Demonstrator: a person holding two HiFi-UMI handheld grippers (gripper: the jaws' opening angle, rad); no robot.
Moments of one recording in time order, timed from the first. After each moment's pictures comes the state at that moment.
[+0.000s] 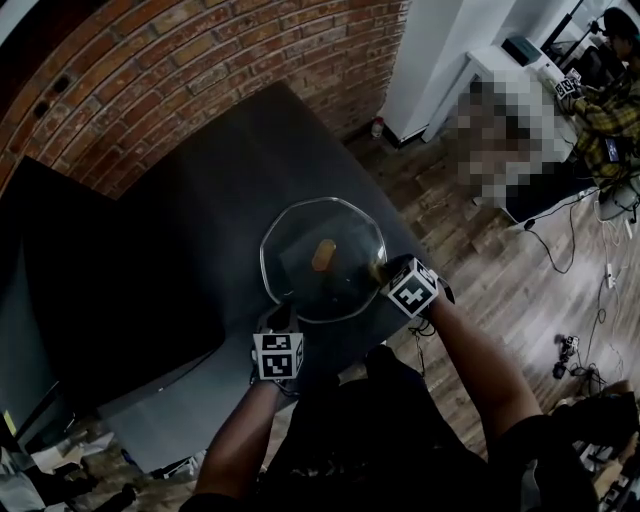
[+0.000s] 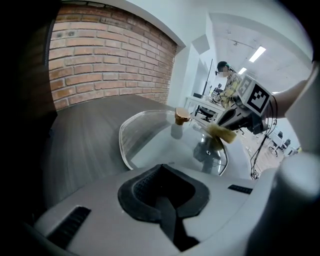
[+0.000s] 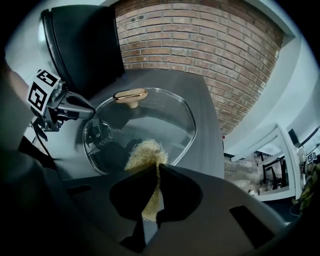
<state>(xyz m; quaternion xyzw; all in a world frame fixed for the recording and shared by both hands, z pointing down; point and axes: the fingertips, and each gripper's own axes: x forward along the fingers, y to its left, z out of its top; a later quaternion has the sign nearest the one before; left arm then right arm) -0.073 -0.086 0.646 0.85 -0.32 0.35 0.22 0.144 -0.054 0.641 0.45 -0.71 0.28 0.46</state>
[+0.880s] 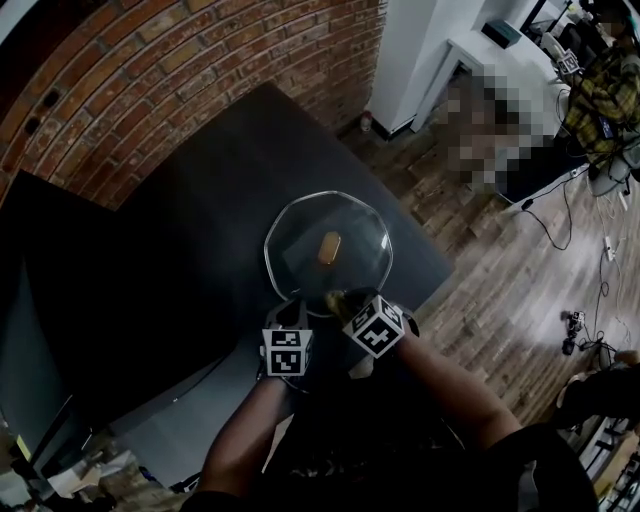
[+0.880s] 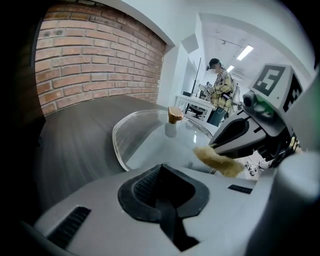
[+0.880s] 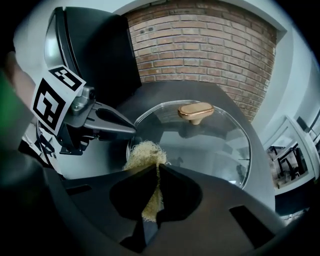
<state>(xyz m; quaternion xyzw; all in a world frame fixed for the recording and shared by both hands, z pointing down) -0.072 -0.081 0.646 0.87 -0.26 0.36 0.20 -0.001 -0.032 0.636 0.46 -0.74 0.30 0.38</state>
